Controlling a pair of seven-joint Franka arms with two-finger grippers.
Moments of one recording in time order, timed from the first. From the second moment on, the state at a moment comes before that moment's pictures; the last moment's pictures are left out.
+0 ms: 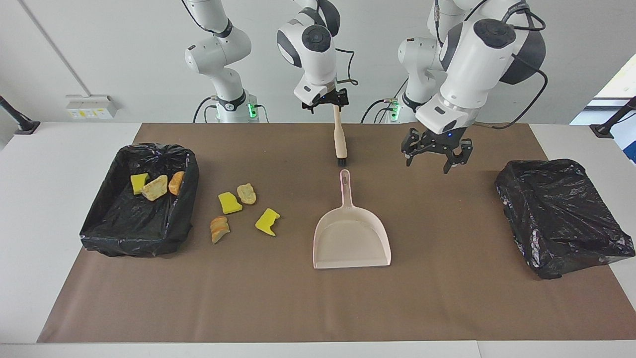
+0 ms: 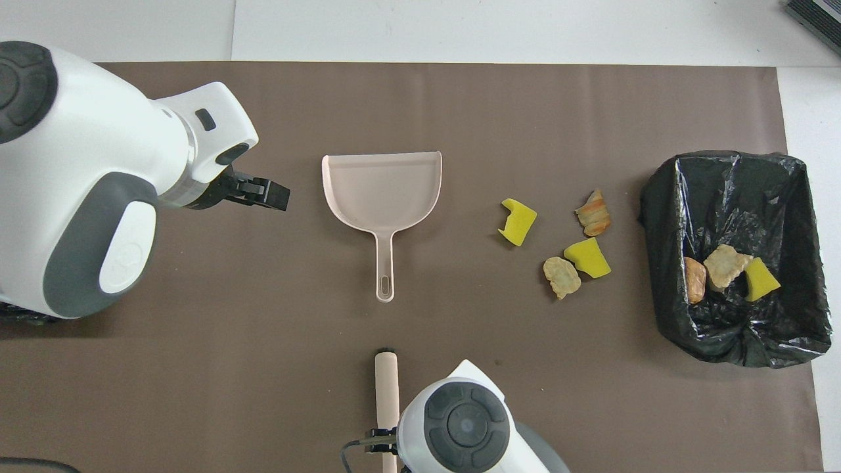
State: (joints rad) left arm -0.26 0.14 -0.11 -1.61 -0.02 1.84 -0.06; right arm 0.67 -0.13 0.18 -2.22 0.34 1.97 0.72
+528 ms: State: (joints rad) left arm -0.45 0.31 -0.11 -1.68 0.02 2.05 -0.27; right arm 0.84 -0.02 0.18 -2.34 0.35 2.20 0.81
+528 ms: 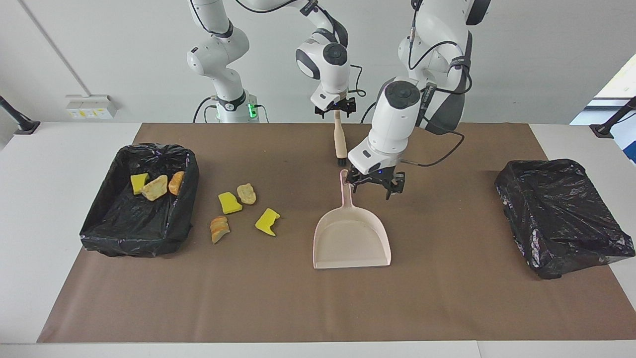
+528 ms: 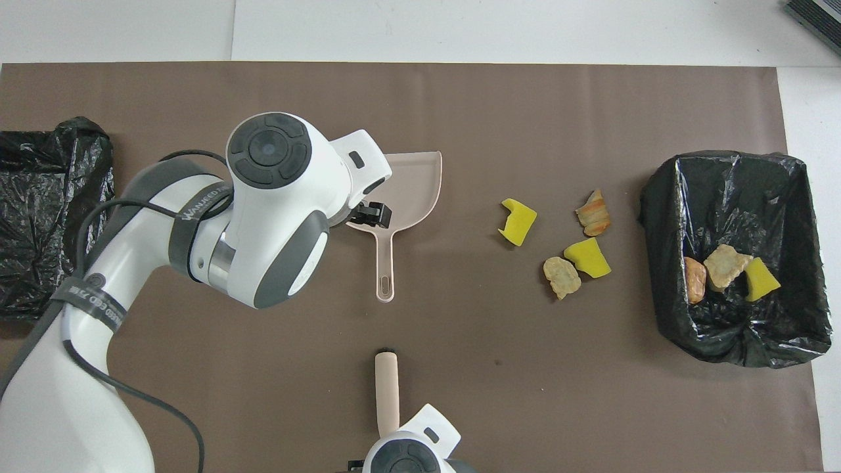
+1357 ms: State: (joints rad) left arm -0.52 0.31 -0.11 -1.86 0.02 2.23 -0.36; right arm 0.89 -0.02 0.17 -2.34 0.35 2.22 0.88
